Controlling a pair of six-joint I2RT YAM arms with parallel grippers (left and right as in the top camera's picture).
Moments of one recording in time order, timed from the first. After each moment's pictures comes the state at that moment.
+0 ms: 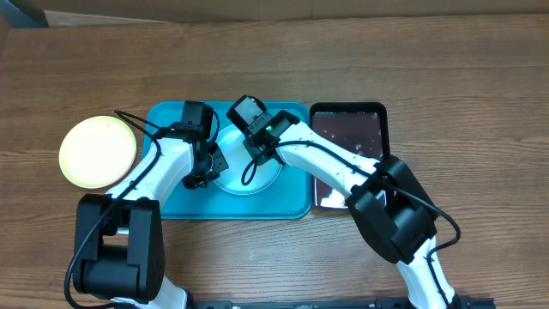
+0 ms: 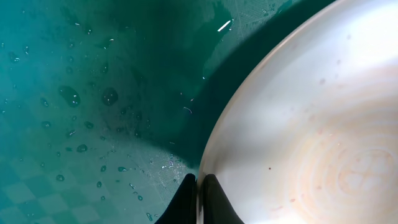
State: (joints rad) left arm -0.14 1.75 1.03 -0.71 -0.01 -0.62; right arm 0.78 2.21 1.70 -0.73 0.24 0.18
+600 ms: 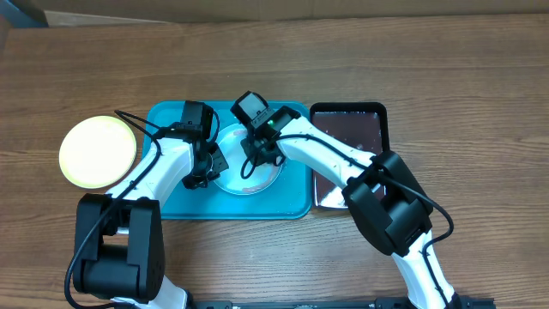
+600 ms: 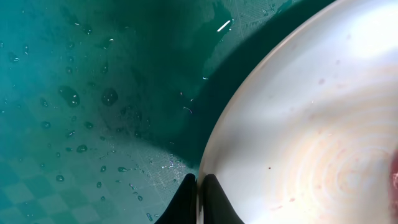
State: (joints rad) left arm -0.14 1.75 1.03 -0.71 -0.01 -0.62; right arm 0.75 2.25 1.74 -0.75 -0.04 0.25
